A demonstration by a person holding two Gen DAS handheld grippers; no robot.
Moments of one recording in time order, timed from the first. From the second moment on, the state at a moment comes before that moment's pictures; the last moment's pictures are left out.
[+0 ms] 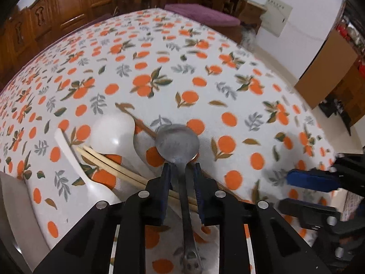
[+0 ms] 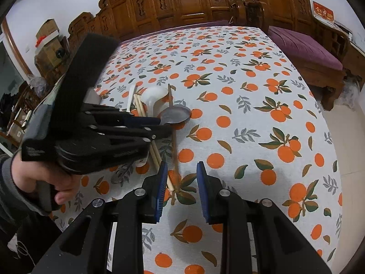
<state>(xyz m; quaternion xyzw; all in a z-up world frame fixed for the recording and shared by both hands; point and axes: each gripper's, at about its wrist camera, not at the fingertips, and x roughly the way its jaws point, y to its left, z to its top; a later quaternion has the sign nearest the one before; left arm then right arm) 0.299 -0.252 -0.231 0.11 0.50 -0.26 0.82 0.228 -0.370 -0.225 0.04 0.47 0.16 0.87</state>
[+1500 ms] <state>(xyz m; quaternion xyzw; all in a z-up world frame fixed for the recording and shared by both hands) 0.255 -0.135 -0.137 0.01 0.41 -0.21 0.89 0.304 -0.326 -0.253 -0.06 0.48 0.11 0.87</state>
